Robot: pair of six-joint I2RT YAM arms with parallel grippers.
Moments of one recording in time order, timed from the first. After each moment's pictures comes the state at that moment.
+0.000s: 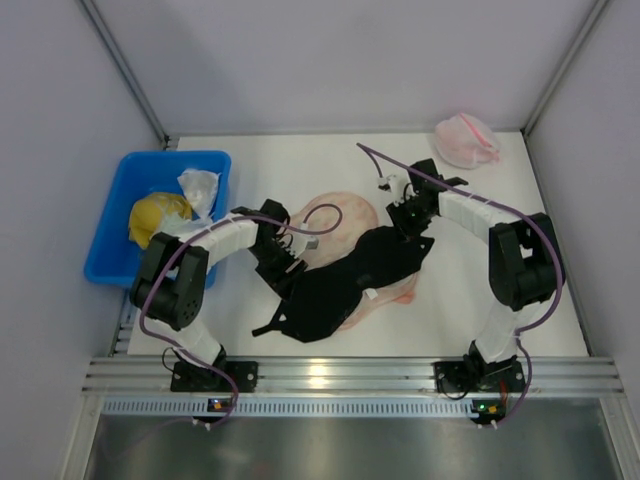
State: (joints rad) left arm -0.42 1.69 1.01 -0.84 0.39 0.41; right arm 0.33 1.80 1.24 -0.62 -0.28 -0.28
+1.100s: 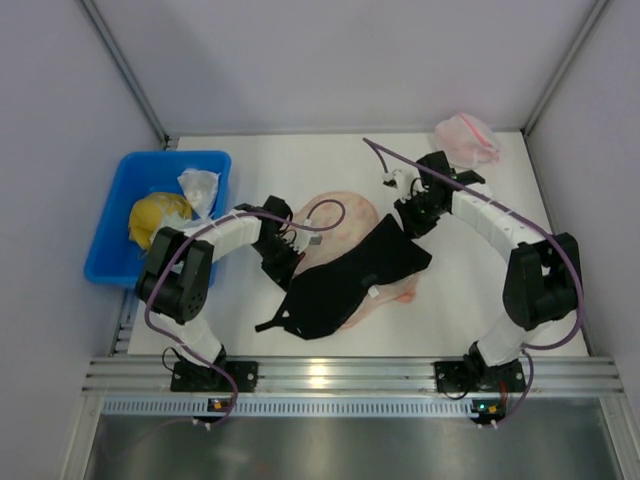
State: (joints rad) left arm -0.42 1.75 1.05 -0.81 0.43 0.42; right arm 0.33 1.68 1.29 -0.78 -0.30 -0.34
